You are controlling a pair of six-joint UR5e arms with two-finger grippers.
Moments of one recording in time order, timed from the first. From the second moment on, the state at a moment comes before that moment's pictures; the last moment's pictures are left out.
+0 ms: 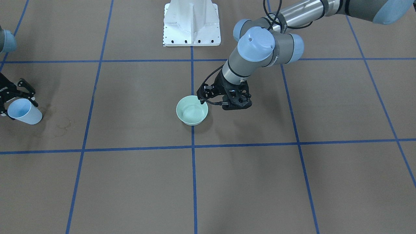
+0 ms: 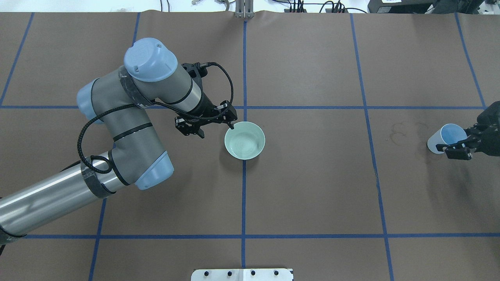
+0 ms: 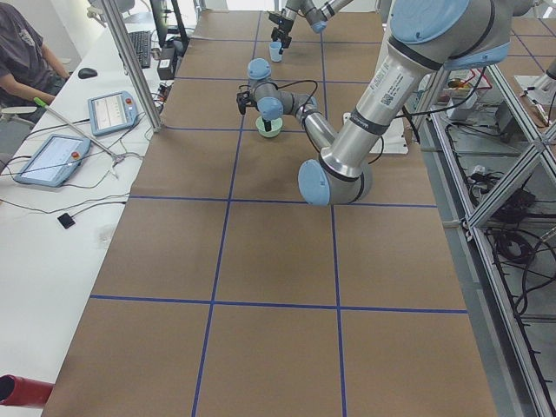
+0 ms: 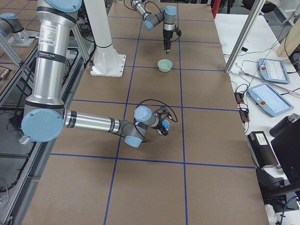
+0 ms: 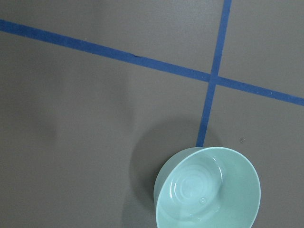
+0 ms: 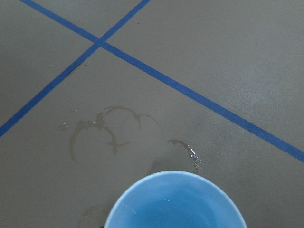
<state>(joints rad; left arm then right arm) -0.65 -2.27 -1.55 -1.88 -2.15 -1.42 0.96 -1.75 1.47 -0.24 2.04 0.46</state>
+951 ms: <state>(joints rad) -0.66 -2.27 -1.57 -1.88 -2.15 -1.42 0.96 -1.70 1.49 -0.27 2.04 0.49</state>
